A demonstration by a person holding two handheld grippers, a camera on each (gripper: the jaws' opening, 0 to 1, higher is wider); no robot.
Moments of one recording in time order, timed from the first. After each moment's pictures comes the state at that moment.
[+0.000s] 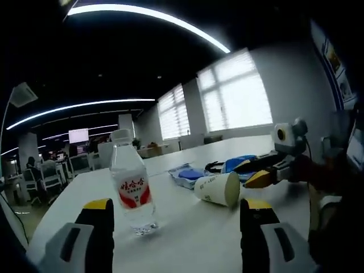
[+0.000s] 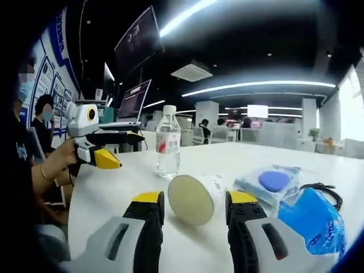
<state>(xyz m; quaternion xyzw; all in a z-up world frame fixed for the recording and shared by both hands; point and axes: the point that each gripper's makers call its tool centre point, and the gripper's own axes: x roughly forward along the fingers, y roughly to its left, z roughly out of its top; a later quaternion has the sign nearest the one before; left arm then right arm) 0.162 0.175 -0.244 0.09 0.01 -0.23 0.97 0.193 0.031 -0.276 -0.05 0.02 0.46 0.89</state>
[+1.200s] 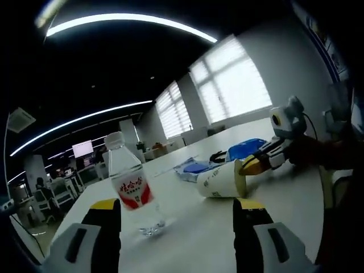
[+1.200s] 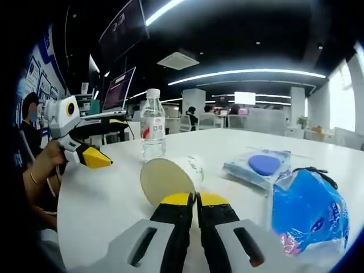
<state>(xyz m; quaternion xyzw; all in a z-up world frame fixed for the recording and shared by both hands) 0.165 0.171 -0.252 0.17 0.00 -0.21 0.96 0.206 0.022 -0.296 -0.06 0.07 0.41 0.91</state>
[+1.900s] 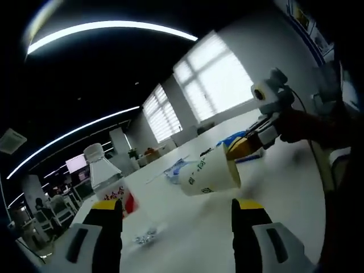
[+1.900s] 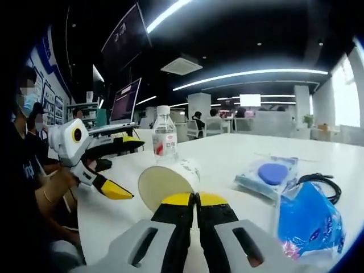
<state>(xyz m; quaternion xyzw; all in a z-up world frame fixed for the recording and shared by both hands) 0.161 0.142 -0.251 0.24 -0.04 -0.24 0.94 0.186 0.033 -0.262 -0.03 0.07 0.44 0.90</state>
